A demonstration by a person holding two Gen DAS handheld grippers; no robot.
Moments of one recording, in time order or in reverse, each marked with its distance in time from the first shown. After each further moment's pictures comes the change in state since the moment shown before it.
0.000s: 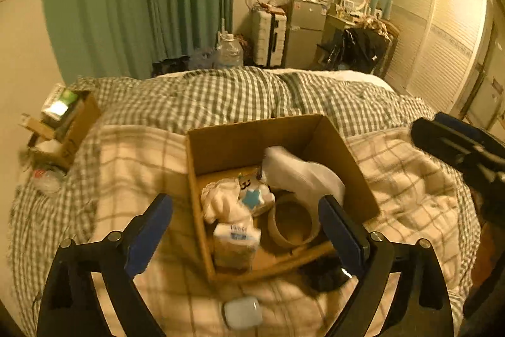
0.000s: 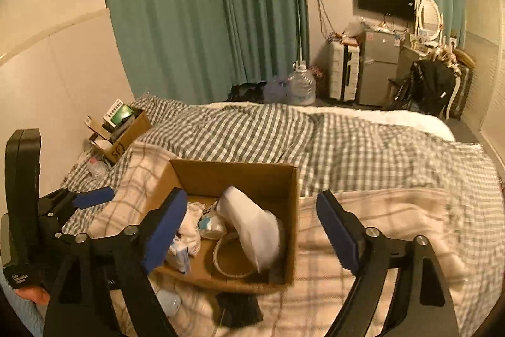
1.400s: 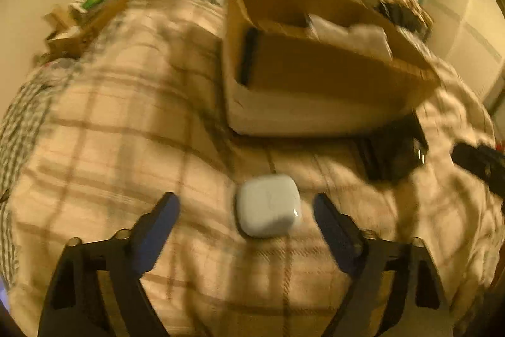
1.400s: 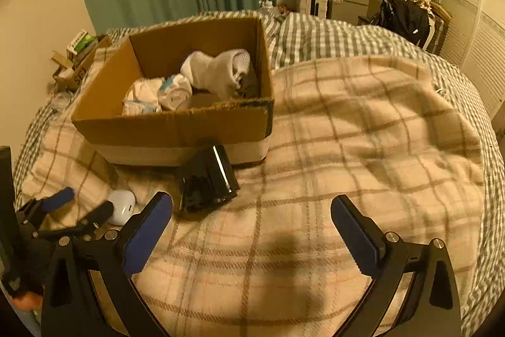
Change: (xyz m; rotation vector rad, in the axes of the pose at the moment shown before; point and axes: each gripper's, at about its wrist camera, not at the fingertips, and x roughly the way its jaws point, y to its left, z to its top) left arm 0.065 0.019 -0.165 -0.091 0.157 0.078; right arm 0.039 -0.009 -0.158 0.071 0.265 -0.140
